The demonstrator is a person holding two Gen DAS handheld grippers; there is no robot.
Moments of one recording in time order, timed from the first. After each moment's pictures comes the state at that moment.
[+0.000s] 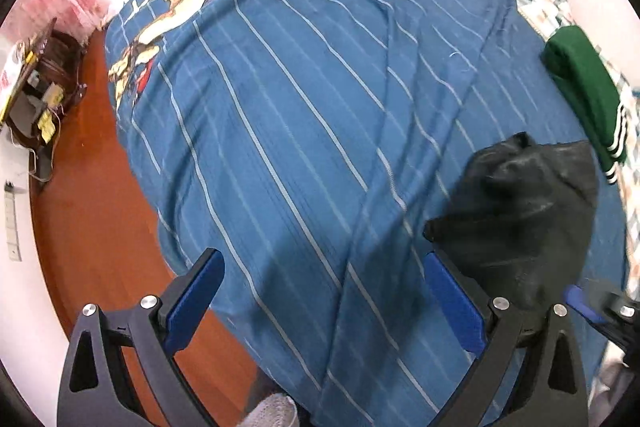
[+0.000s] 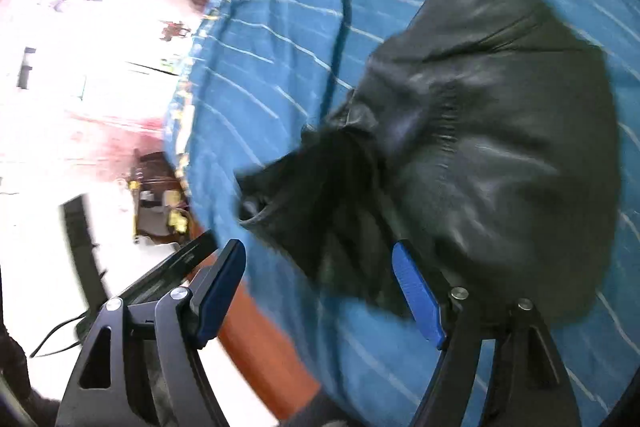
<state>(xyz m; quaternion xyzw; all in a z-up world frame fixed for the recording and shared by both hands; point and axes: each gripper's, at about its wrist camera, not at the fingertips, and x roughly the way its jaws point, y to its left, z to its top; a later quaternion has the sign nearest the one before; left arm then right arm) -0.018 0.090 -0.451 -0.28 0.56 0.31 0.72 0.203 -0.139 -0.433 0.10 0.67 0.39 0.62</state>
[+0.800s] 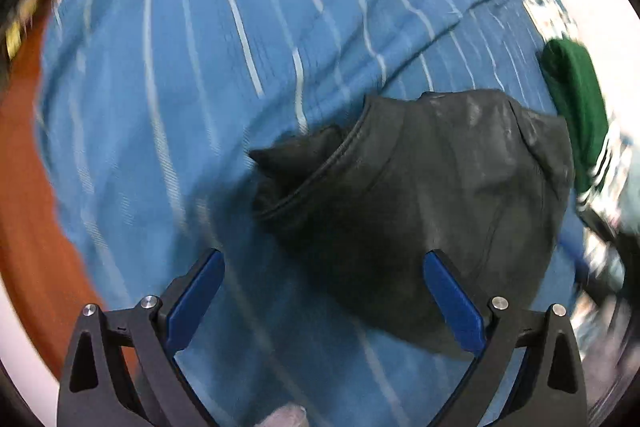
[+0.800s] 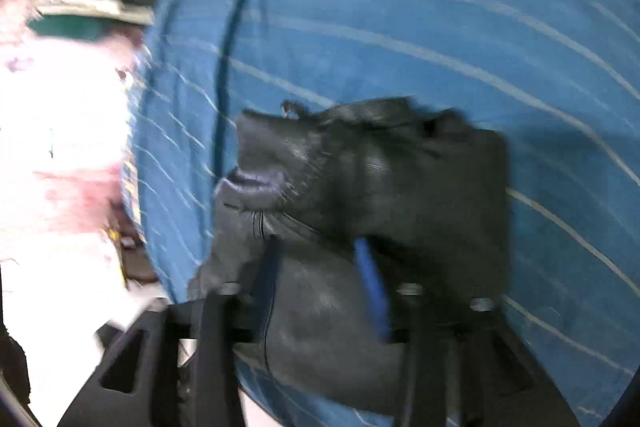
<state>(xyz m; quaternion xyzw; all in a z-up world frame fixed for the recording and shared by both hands) 0.018 0.055 -0.535 -0.44 0.54 0.27 0.67 0.331 -0.184 -0.473 0.14 0.68 0.31 0.65</state>
